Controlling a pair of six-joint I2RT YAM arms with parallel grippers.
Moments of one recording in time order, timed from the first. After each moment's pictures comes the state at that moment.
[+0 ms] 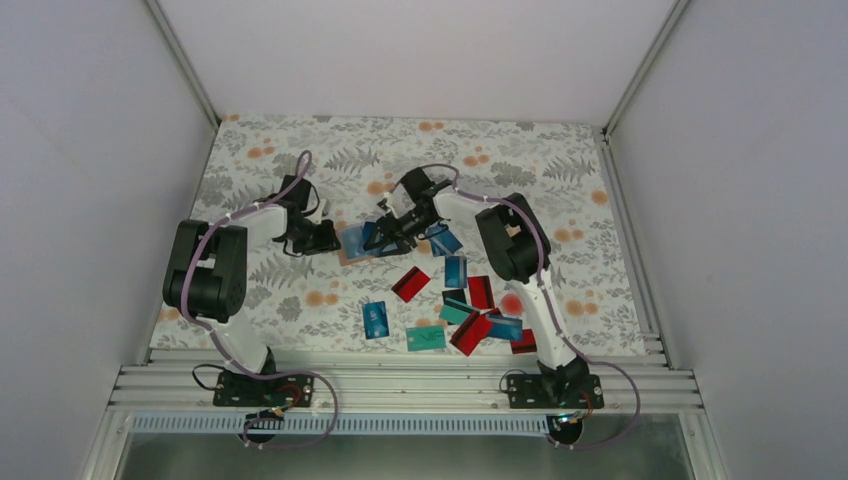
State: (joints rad) left arm -0.14 1.75 0.97 -0.51 0.37 -0.25; right arm 0.60 2.41 1.74 -0.62 -1.10 0.37
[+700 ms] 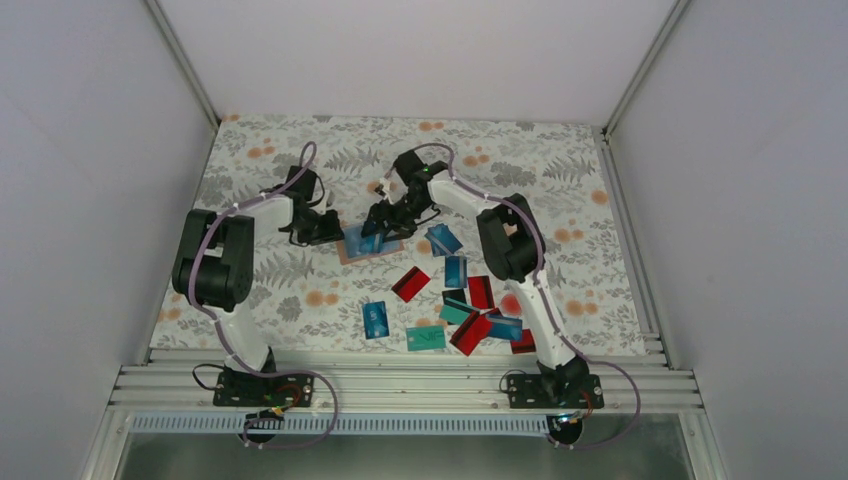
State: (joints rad) left arm -0.16 1.82 1.07 -0.50 0.35 -0.28; right arm 0.61 2.43 1.96 -0.84 -0.84 0.35
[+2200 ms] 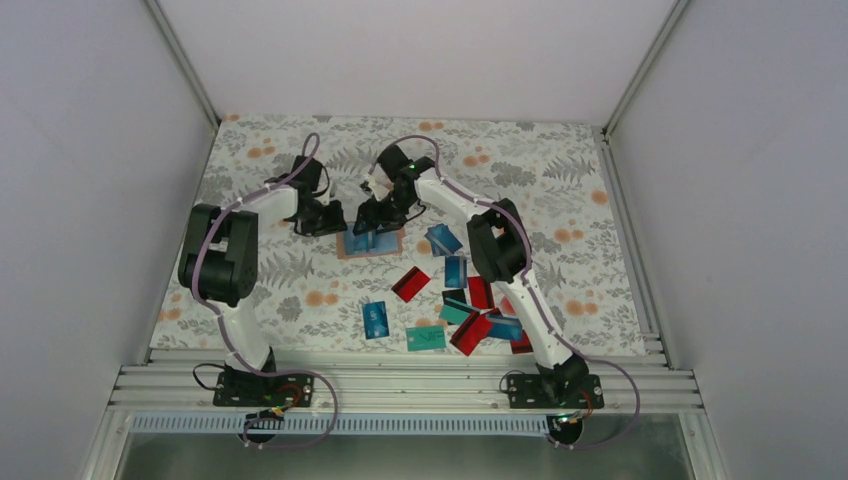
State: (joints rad) left arm -0.18 1.87 1.17 -0.55 0.32 -0.32; right arm 0.66 2.55 2.21 -0.94 -0.69 0.24
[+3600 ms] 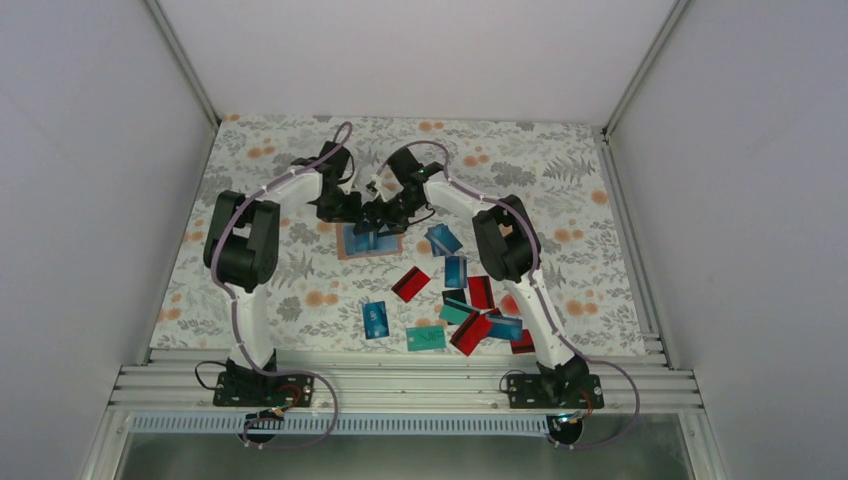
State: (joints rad) left arm -0.29 2.03 1.46 -0.74 0.19 -0.23; right arm 0.62 2.48 2.04 -0.78 -0.83 0.29
